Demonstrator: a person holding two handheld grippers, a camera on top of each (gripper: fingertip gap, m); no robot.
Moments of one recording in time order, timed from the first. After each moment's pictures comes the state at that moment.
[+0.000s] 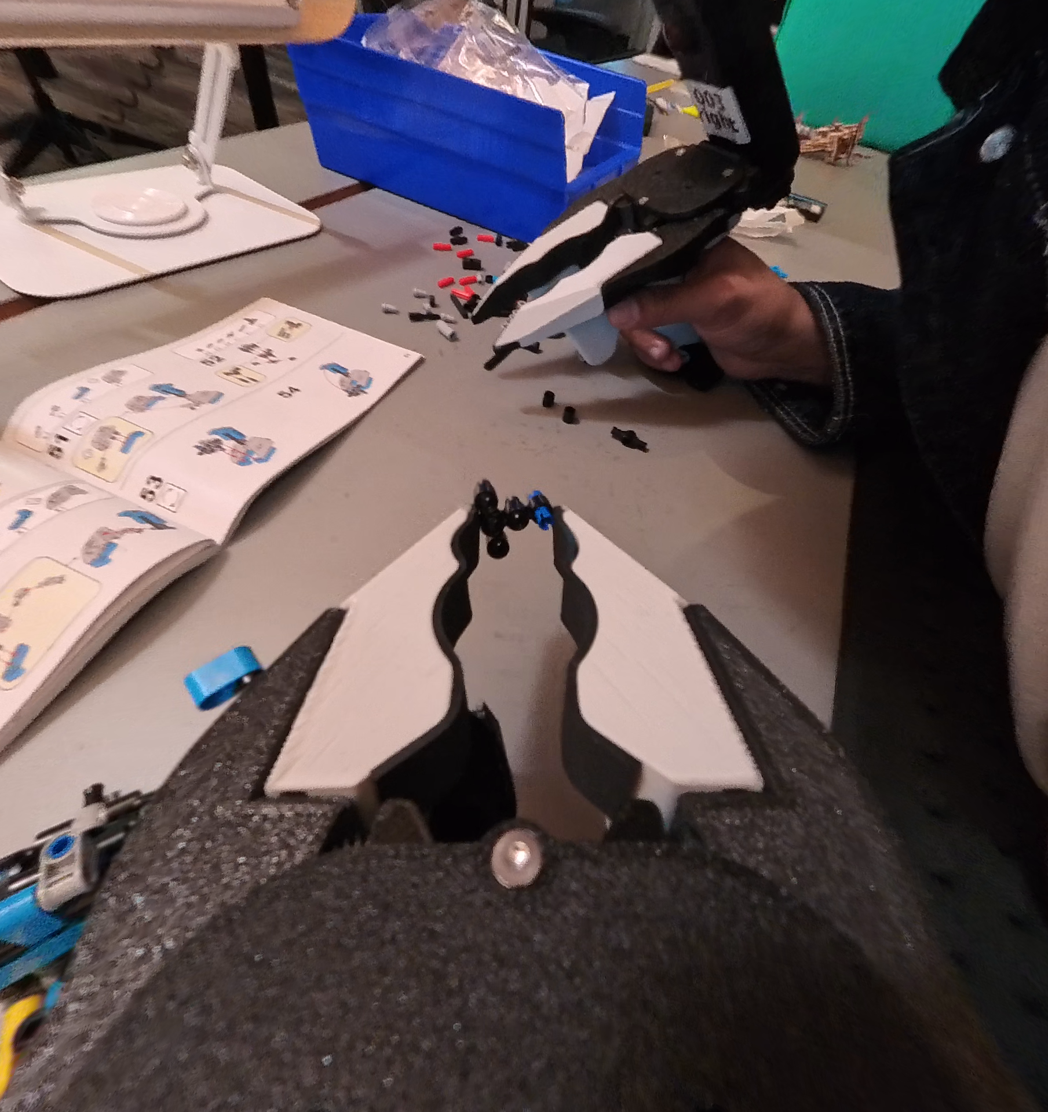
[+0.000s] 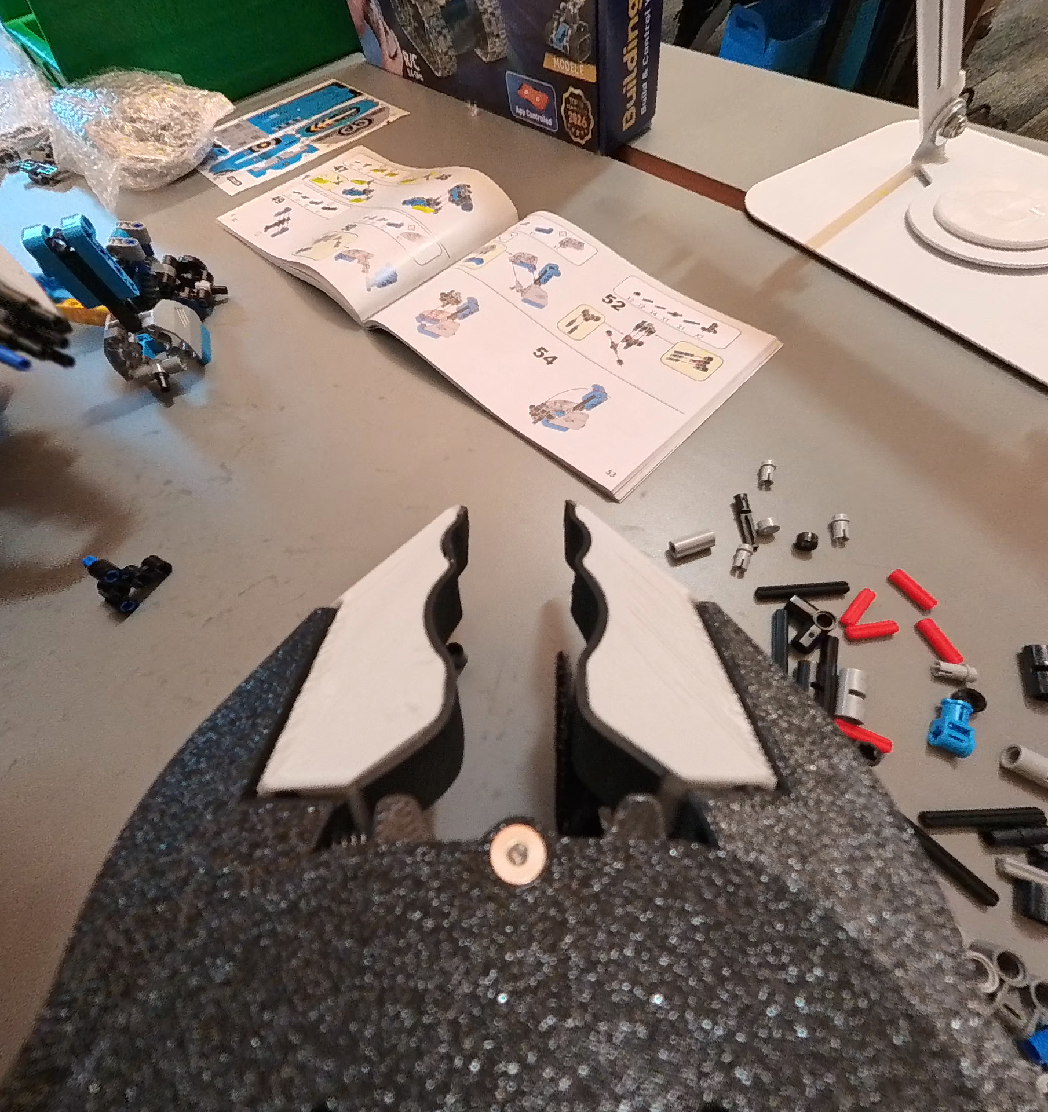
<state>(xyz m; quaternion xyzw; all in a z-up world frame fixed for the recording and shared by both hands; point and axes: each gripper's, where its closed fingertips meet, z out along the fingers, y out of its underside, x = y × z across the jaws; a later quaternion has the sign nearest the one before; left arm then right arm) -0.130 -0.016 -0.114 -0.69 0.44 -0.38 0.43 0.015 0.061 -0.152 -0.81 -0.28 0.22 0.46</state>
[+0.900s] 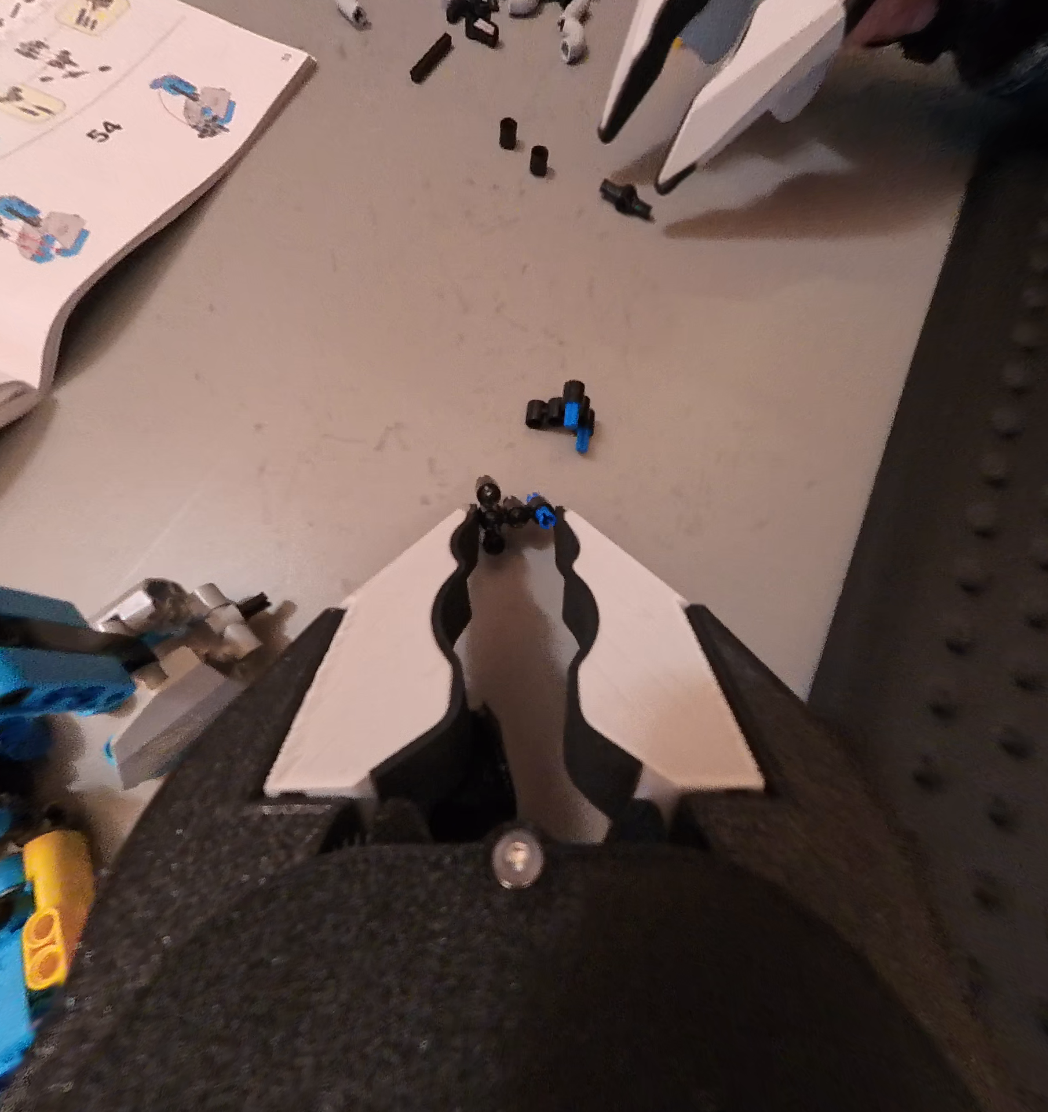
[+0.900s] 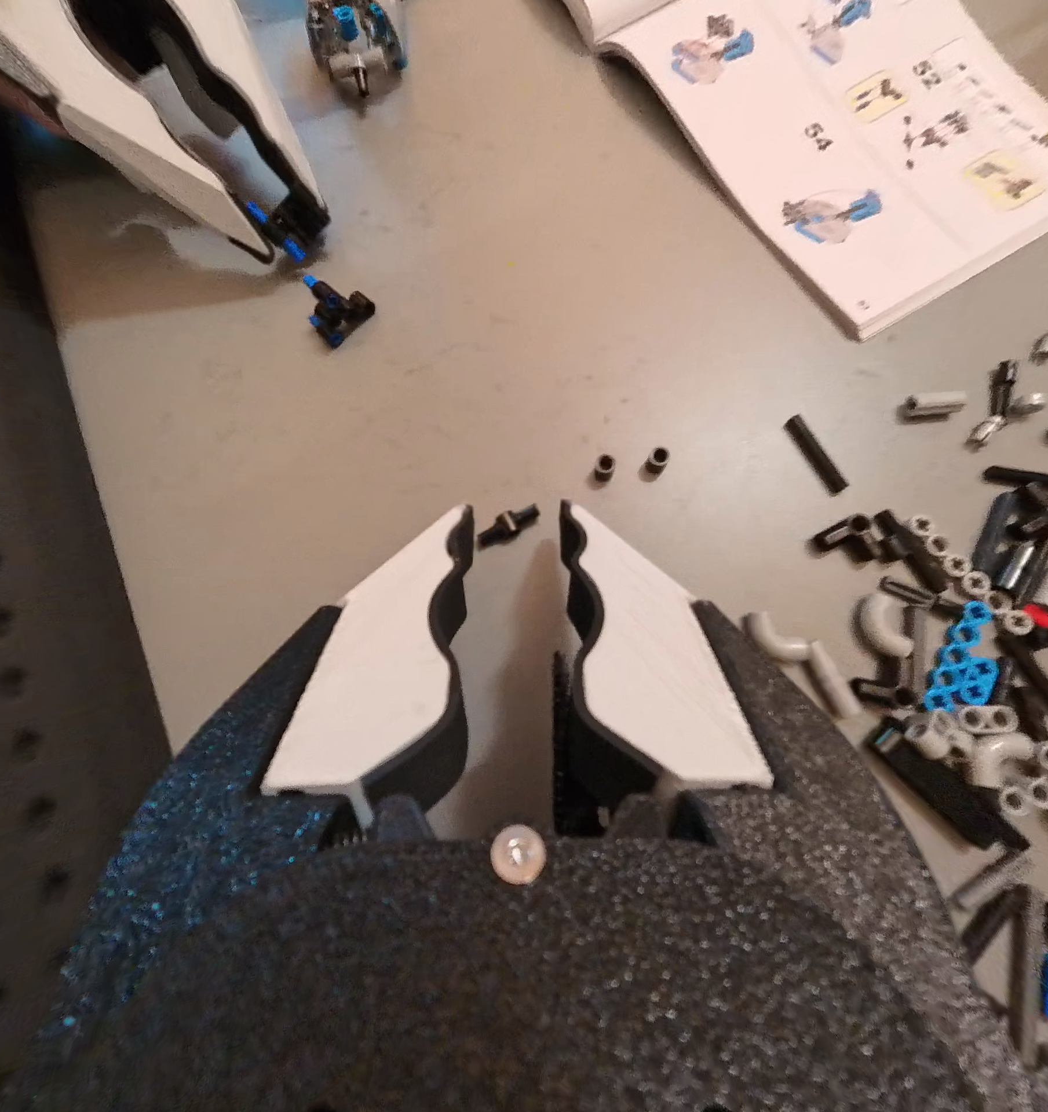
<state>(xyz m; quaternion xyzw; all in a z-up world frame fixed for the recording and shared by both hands) -0.135 -0.052 -0.179 -0.76 0.51 -0.28 0.30 0.012 -0.039 -0.171 -0.82 -0.42 0.21 0.32</state>
